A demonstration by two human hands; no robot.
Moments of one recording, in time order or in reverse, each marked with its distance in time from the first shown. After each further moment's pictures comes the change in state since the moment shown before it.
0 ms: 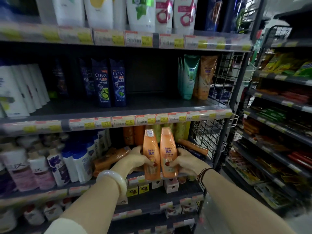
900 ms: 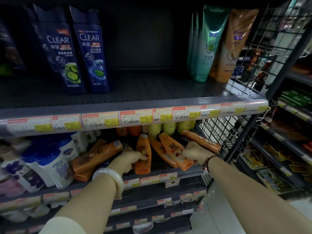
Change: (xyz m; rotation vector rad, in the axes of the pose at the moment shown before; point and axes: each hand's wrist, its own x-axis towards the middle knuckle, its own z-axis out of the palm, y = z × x) left_hand 0.143 -0.040 0.004 -0.180 0.112 -0.354; right_hand 0.134 0.004 -0.060 -0.604 0.110 0.201
